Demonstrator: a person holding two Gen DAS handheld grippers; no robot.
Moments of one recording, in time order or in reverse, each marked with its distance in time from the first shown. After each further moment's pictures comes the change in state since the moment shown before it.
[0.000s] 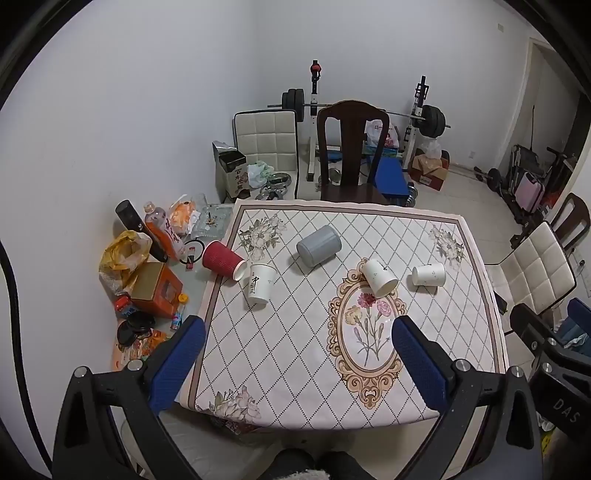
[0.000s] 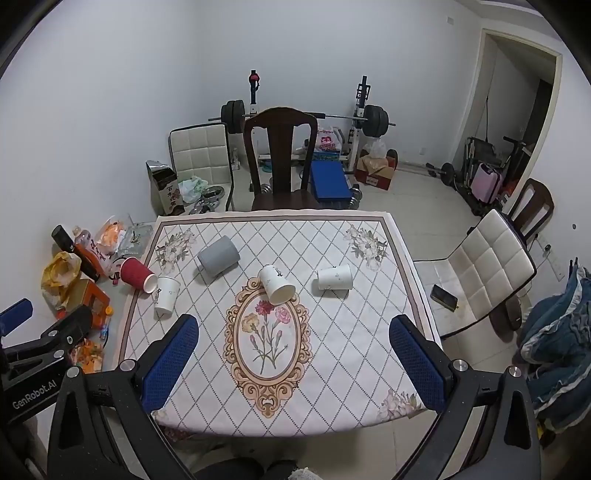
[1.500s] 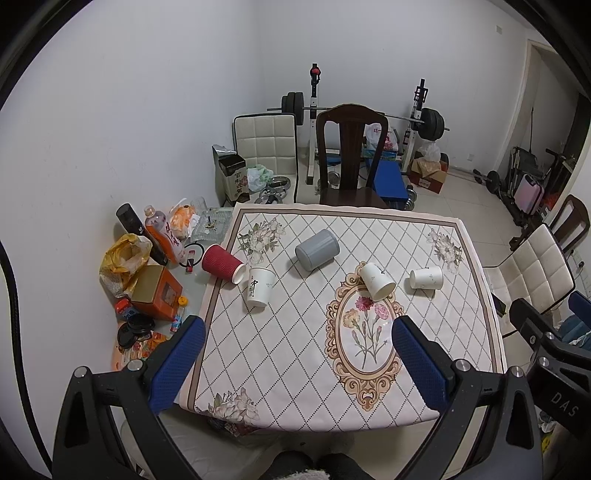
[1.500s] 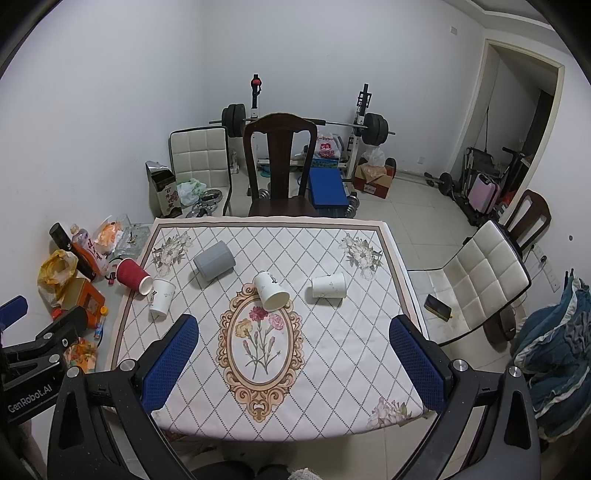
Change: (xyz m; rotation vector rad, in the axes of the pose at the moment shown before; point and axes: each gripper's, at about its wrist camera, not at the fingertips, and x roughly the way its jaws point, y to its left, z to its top) left arm -0.006 -0.006 0.000 -0.001 -0.016 0.002; right arm -0.004 -0.003 0.005 -0.023 -0.016 -0.017
